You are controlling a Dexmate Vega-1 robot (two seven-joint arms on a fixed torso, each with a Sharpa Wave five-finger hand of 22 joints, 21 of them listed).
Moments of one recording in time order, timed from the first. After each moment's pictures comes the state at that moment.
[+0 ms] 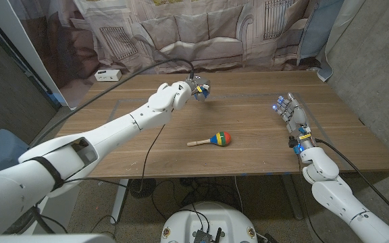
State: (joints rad) left arm 0.32 0.52 0.98 -1.58 0.89 0.33 -0.28; left_hand 1.20 0.08 0.36 -0.13 0.20 0.73 0.02 0.24 0.28 0.65 -0.05 0.24 0.43 0.66 -0.06 0.20 0.19 0.70 0.08 0.39 0.17; right arm -1.22 -0.57 -0.19 -1.56 0.71 0.48 -0.05; right_hand 0.33 0.08 0.19 -0.13 0.18 0.30 0.11 0.20 0.19 0.26 0.14 0.20 0.20 0.16 0.09 0.22 0.22 0.37 0.03 0.19 0.17
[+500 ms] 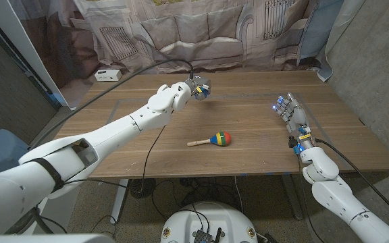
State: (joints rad) left arm 0.32 0.52 0.98 -1.57 0.87 0.32 -0.26; left_hand 1.28 0.08 0.40 -0.18 0.22 0.74 0.04 0.24 0.27 0.67 -0.04 0.24 0.44 0.70 -0.07 0.22 0.20 0.78 0.07 0.42 0.18; right arm -1.22 -0.57 -0.19 -1.56 0.70 0.48 -0.05; right_hand 0.33 0.08 0.19 -0.13 0.18 0.30 0.11 0.20 0.19 0.26 0.14 0.20 0.20 0.16 0.09 0.22 0.22 0.37 0.03 0.19 0.17
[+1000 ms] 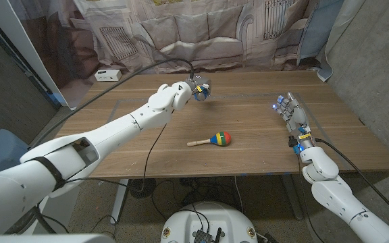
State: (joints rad) left arm 0.32 0.51 0.98 -1.55 0.85 0.31 -0.26; left_hand 1.33 0.03 0.46 -0.19 0.23 0.83 0.05 0.27 0.30 0.74 -0.02 0.28 0.45 0.77 -0.07 0.24 0.22 0.79 0.07 0.46 0.19; right arm -1.22 -0.57 -0.19 -1.57 0.70 0.49 -0.05; right_hand 0.33 0.08 0.19 -0.13 0.18 0.30 0.11 0.20 0.19 0.26 0.14 0.20 0.20 0.16 0.09 0.22 0.22 0.37 0.03 0.19 0.17
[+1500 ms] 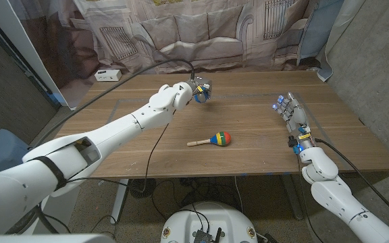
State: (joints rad) left arm 0.31 0.50 0.98 -1.54 0.81 0.31 -0.25; left_hand 1.36 0.00 0.48 -0.18 0.23 0.95 0.06 0.33 0.34 0.84 -0.03 0.32 0.48 0.84 -0.04 0.27 0.22 0.80 0.09 0.53 0.19; right arm -1.22 -0.57 -0.19 -1.57 0.70 0.49 -0.06; right_hand 0.33 0.08 0.19 -0.13 0.18 0.30 0.11 0.20 0.19 0.26 0.14 0.20 0.20 0.16 0.09 0.22 0.22 0.37 0.03 0.19 0.17
